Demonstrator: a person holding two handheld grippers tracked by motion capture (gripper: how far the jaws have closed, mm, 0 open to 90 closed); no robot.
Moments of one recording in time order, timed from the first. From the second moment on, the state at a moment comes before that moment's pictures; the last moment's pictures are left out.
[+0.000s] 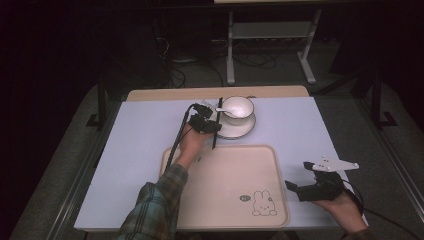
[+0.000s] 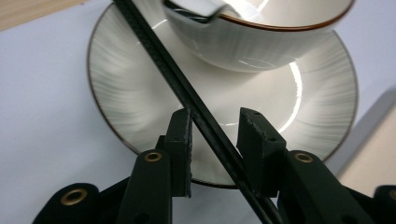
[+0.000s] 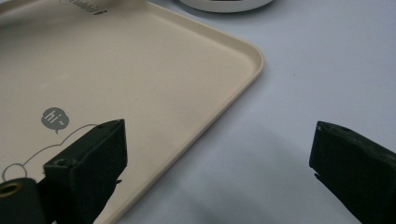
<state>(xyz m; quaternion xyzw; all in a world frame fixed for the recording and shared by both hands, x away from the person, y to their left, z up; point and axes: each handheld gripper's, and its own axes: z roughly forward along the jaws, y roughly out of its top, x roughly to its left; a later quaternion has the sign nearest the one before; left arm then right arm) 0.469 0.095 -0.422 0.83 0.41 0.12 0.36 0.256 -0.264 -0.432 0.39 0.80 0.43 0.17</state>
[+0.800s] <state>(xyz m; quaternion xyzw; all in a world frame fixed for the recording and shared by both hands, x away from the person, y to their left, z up) 0.495 0.103 -0.422 0.82 0.42 0.14 0.35 0.255 -0.264 -0.431 0.39 0.80 0.43 0.17</state>
